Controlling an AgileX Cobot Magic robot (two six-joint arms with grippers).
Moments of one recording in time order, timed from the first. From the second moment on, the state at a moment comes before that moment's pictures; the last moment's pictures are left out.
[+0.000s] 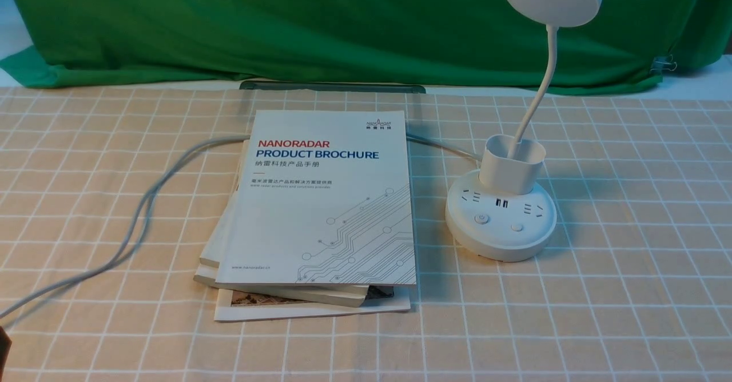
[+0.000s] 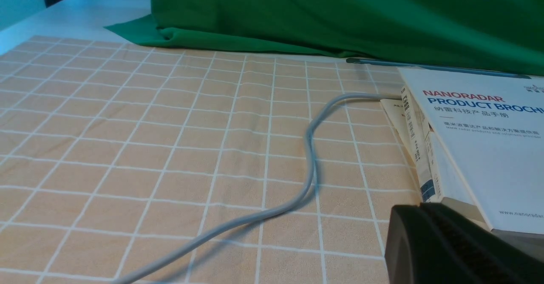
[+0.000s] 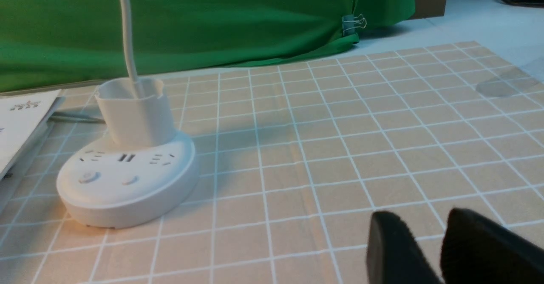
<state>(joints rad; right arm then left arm) -0.03 0.00 0.01 -0.09 0.22 0.22 0.01 0.00 0.01 -0.08 0.22 0.00</state>
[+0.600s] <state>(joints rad) -0.03 0.00 0.01 0.22 0.22 0.75 0.01 0.00 0.01 -0.08 0.22 0.00</state>
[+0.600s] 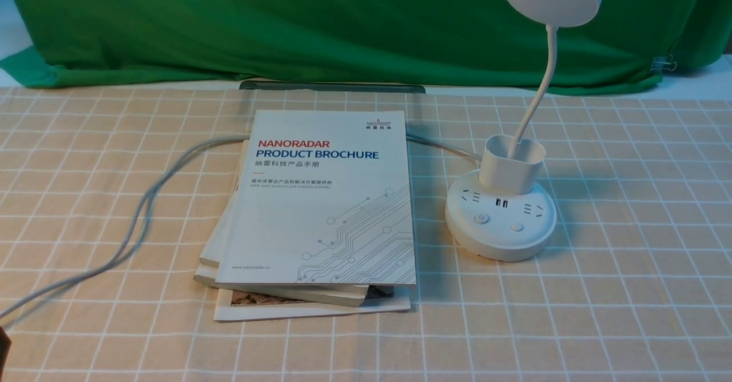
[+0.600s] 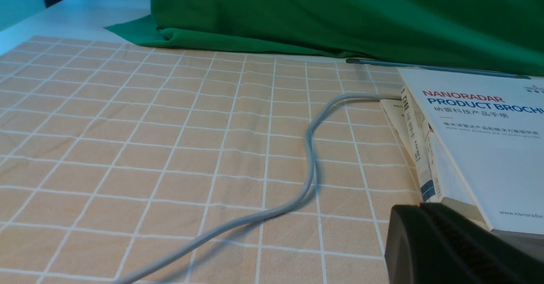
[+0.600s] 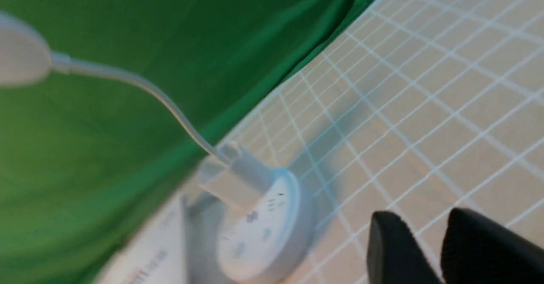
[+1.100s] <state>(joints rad) -0.03 0.00 0.01 0.22 0.13 0.77 0.01 0.00 0.01 -0.08 0.22 0.00</state>
